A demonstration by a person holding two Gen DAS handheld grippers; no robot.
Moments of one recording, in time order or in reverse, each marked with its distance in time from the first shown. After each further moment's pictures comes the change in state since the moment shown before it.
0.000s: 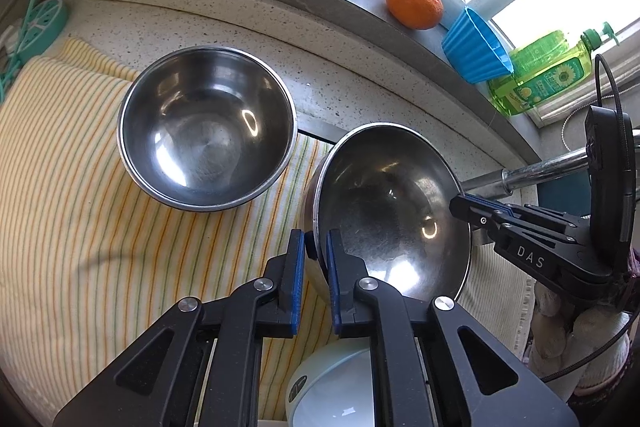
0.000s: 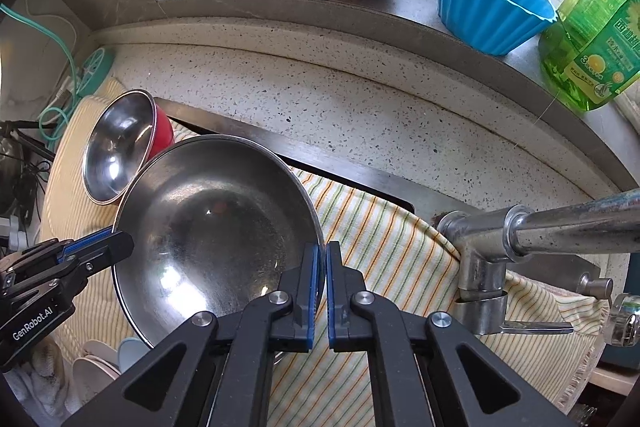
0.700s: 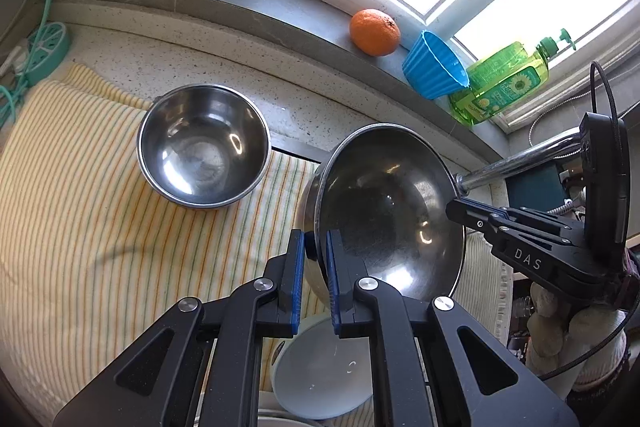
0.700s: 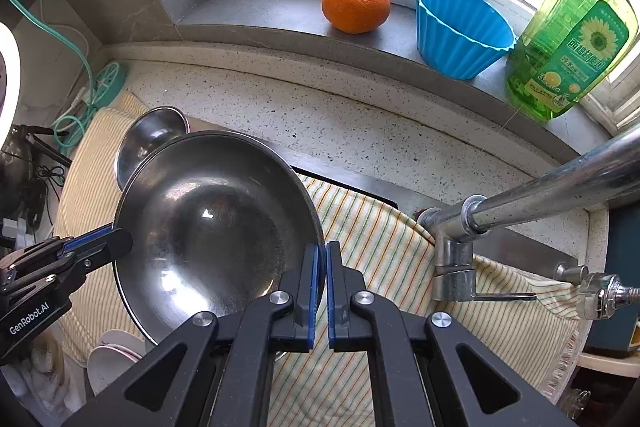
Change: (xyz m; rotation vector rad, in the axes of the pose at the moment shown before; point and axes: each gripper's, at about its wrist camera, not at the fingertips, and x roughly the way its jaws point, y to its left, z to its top) left arm -0.052 -0.006 -0.009 0.040 -0.070 -0.067; right arm -0.061 0.015 -0.016 -0.004 -0.064 -0.030
